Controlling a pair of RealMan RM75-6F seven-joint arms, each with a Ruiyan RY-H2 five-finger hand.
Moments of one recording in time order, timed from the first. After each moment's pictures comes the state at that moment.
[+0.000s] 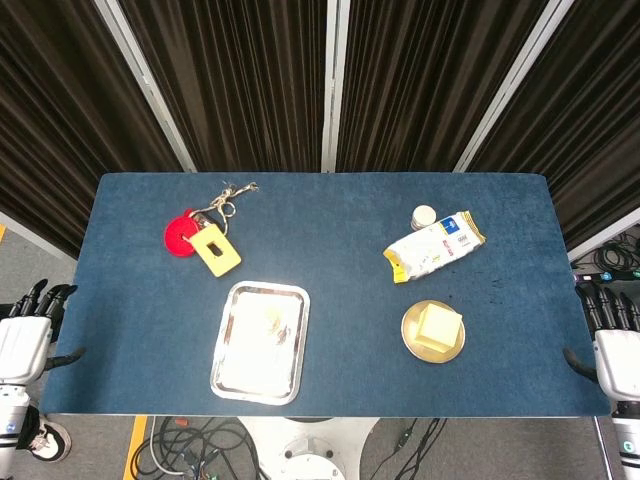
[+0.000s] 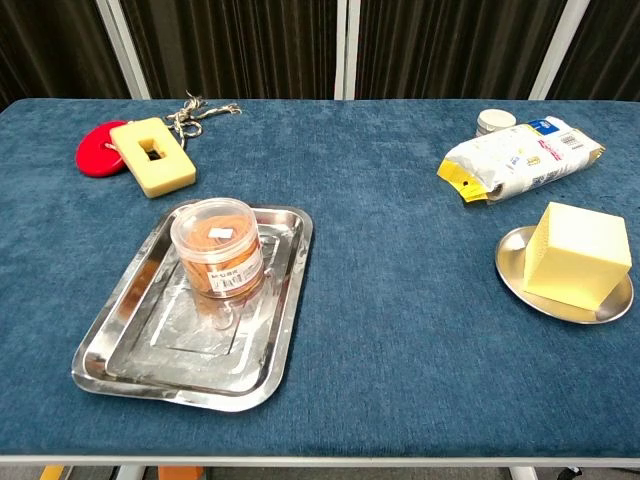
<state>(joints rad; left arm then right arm) -0.13 -1.17 -0.02 -1.50 1.44 1.46 0.03 0.06 -1.13 0.08 -1.47 -1.48 1.50 -0.04</state>
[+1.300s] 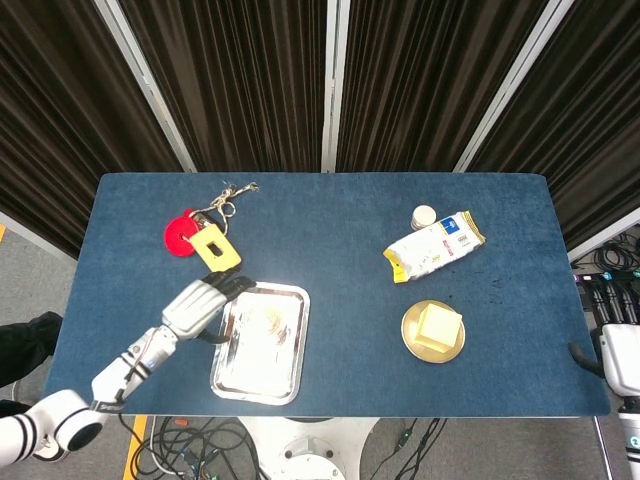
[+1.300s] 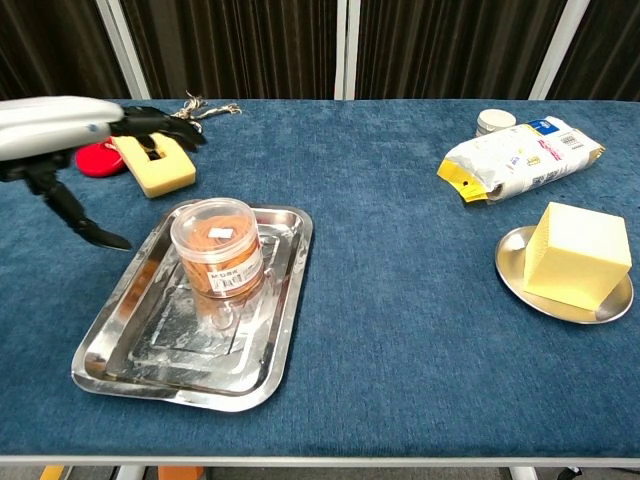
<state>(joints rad) -0.62 -1.36 -0.09 -1.53 1.61 0.95 -0.05 0.07 -1.10 0.09 -1.49 -1.46 1.48 -0.01</state>
